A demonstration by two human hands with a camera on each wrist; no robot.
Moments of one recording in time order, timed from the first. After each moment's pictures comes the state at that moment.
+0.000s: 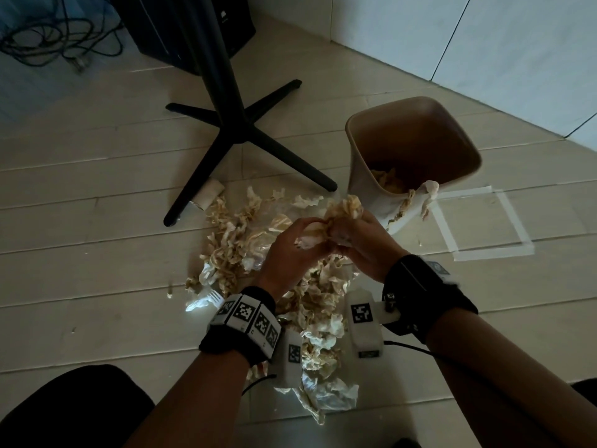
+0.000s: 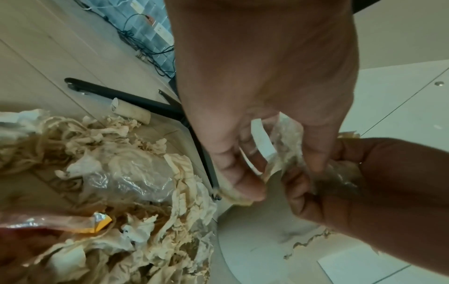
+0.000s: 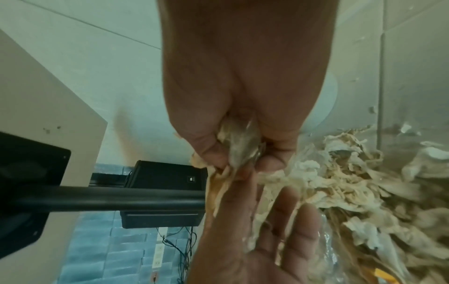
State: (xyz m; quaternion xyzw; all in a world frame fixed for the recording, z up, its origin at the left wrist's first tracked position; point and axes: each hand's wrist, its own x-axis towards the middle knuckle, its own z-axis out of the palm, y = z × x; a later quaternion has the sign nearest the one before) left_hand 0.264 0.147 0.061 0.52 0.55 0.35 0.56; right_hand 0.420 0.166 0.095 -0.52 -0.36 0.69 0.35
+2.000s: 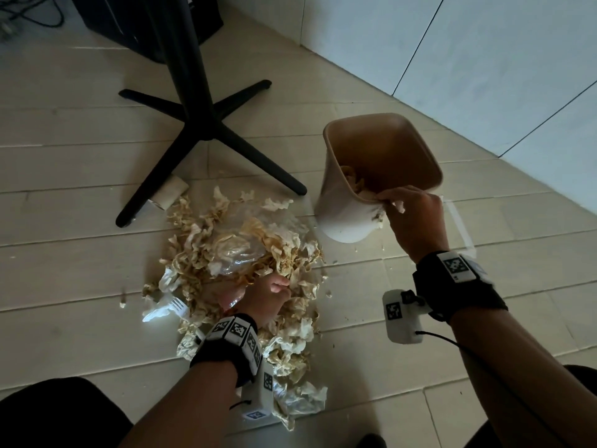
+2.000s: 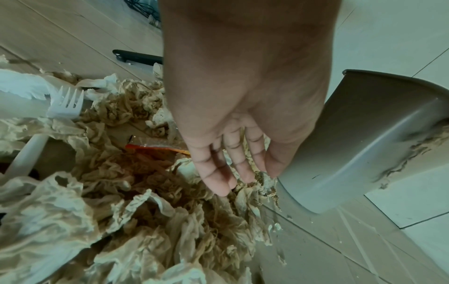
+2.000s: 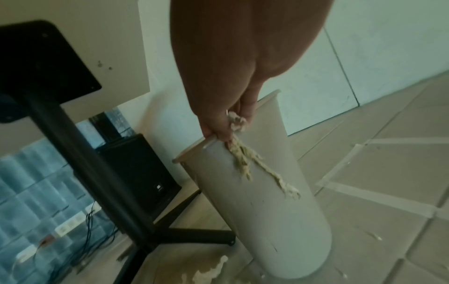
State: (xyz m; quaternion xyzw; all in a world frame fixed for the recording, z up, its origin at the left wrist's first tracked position) left_hand 0.250 0.123 -0.047 0.53 0.64 0.14 0.54; right_hand 0.517 0.186 0.106 -0.68 -0.67 0.06 0.30
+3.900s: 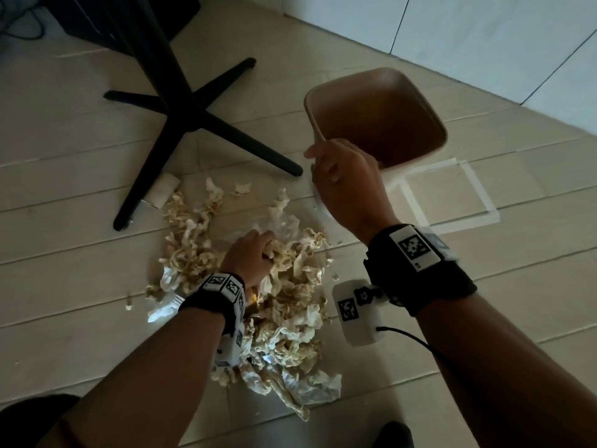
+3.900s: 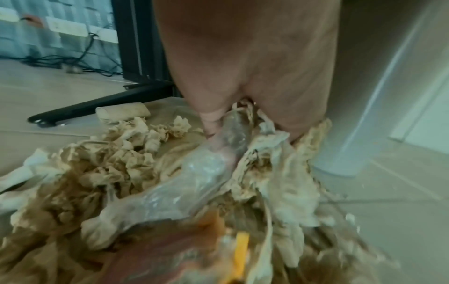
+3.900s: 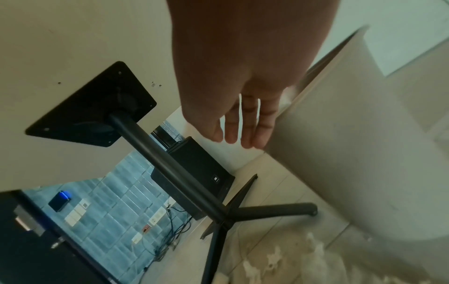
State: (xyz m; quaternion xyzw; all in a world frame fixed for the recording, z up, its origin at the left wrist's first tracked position) left_hand 0.241 0.181 -0.048 0.76 0.60 0.01 0.25; right_hand 0.444 0.191 0.111 -0.61 -0.66 0.20 0.38
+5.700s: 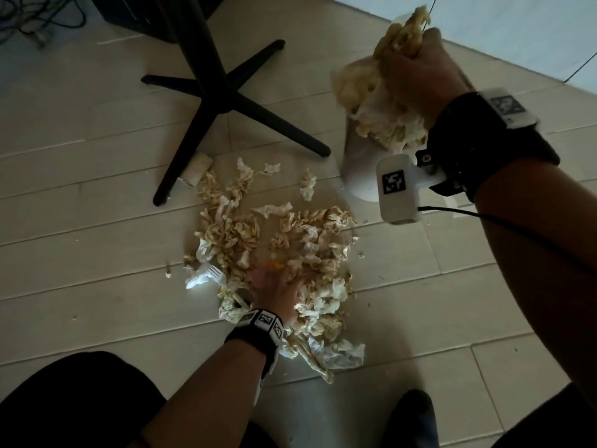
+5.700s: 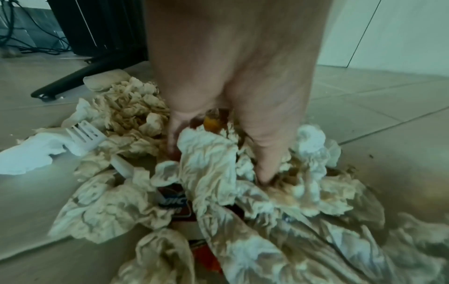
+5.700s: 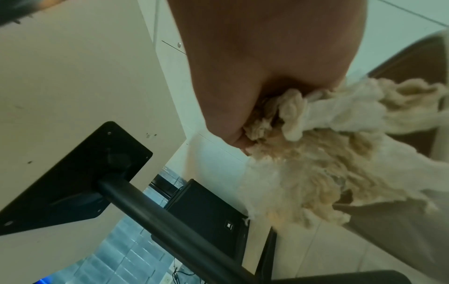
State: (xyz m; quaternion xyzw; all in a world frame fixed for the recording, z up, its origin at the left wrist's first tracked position) left_hand 0.225 0.059 -0.076 0.73 0.58 -0.24 0.26; right_hand 0.462 0.239 0.184 -0.72 -0.49 0.31 0.37
